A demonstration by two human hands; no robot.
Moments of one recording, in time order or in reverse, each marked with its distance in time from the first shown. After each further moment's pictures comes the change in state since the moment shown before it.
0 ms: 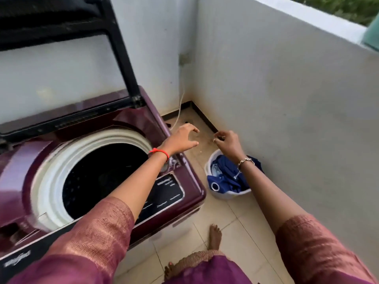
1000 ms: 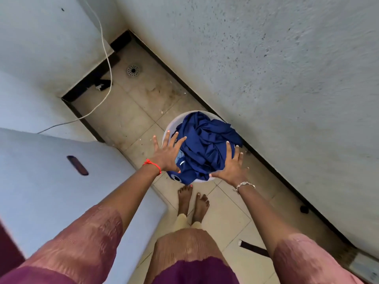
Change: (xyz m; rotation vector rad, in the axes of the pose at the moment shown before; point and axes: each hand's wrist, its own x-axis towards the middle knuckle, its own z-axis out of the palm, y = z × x) left_hand 0.275 -0.049 0.307 0.609 -0.802 -0.092; right_hand 0.125 0.401 0.018 -0.174 -0.424 0.636
